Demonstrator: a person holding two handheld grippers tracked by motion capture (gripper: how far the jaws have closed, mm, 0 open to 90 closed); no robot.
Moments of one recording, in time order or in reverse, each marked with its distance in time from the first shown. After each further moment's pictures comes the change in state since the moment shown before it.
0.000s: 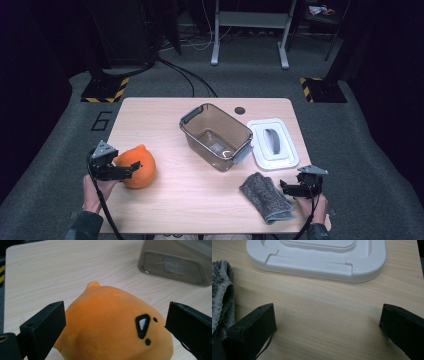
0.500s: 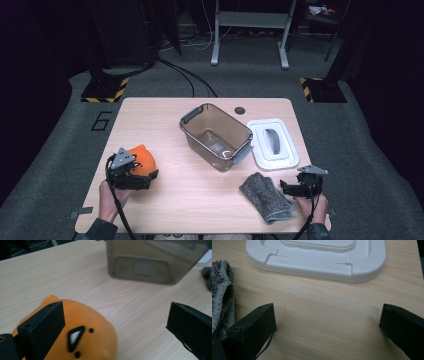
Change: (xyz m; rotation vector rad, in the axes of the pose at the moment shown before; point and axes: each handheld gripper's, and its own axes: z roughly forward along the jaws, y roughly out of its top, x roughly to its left) left arm -0.059 0.008 -0.004 -0.028 -0.047 0.117; right arm 0.000 0.000 0.000 0.000 -0.001 0.000
